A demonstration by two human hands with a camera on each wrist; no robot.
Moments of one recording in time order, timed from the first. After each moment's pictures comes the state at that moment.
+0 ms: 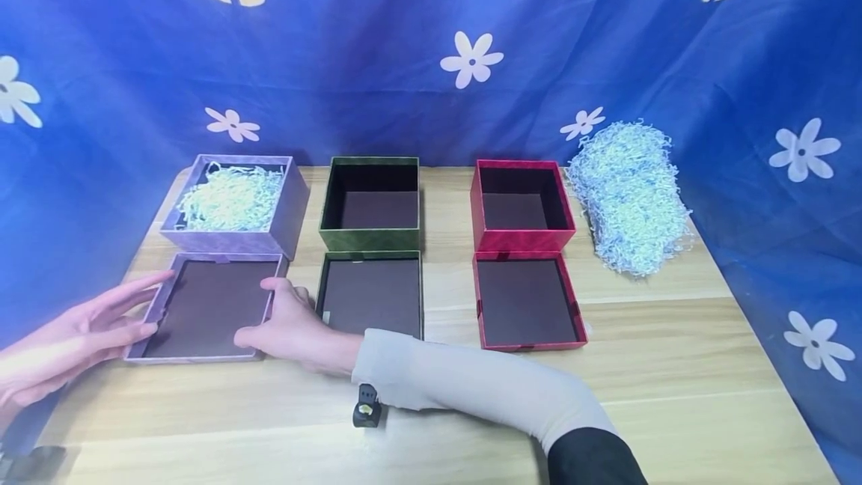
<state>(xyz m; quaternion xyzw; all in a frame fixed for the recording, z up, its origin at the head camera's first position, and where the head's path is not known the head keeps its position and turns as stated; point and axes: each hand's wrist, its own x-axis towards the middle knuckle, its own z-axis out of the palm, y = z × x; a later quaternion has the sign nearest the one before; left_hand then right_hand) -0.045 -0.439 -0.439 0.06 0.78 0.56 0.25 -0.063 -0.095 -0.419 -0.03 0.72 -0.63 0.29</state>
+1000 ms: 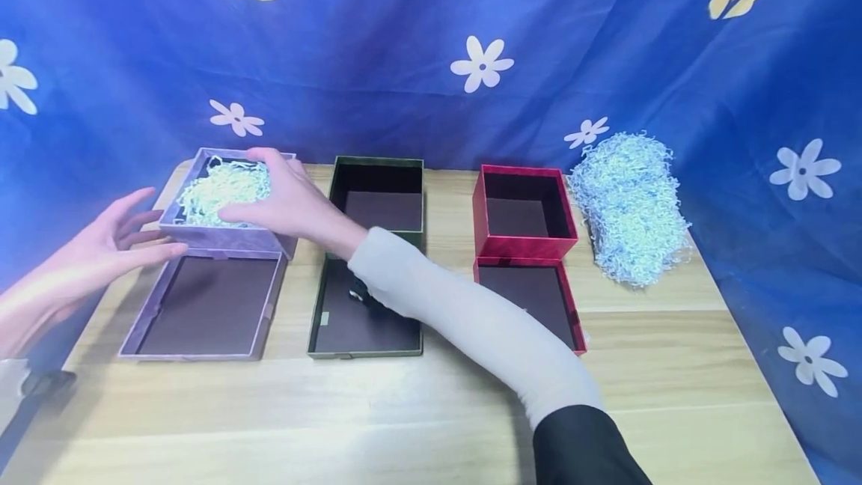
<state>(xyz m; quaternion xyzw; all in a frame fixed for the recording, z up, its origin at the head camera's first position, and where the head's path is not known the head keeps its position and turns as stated) -0.123 -0.396 -0.391 -0.01 0.86 0.48 0.16 -0.193 -0.088 -0.339 -0.24 0.82 -0.49 0.16</state>
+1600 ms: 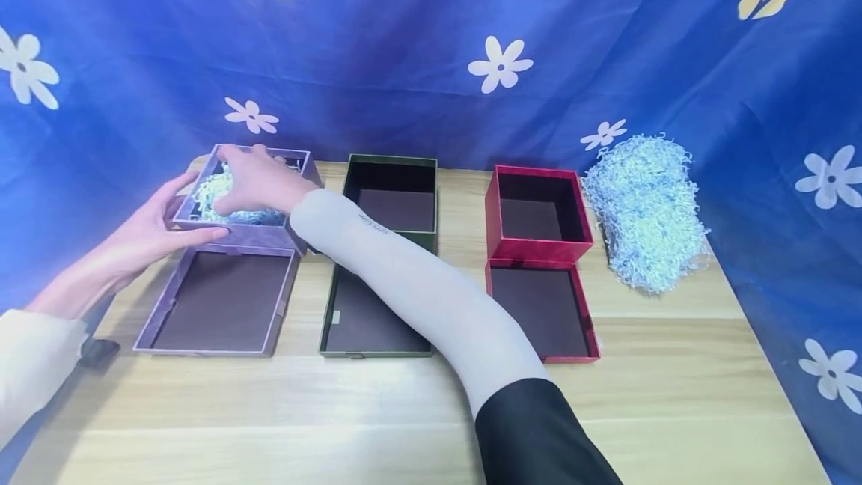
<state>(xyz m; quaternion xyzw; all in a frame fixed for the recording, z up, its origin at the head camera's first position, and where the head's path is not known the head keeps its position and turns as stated) -0.157 -0.386 -0.410 0.03 0.82 0.56 0.12 -0.243 -0.172 -0.342 -0.27 0.91 -0.24 0.22</state>
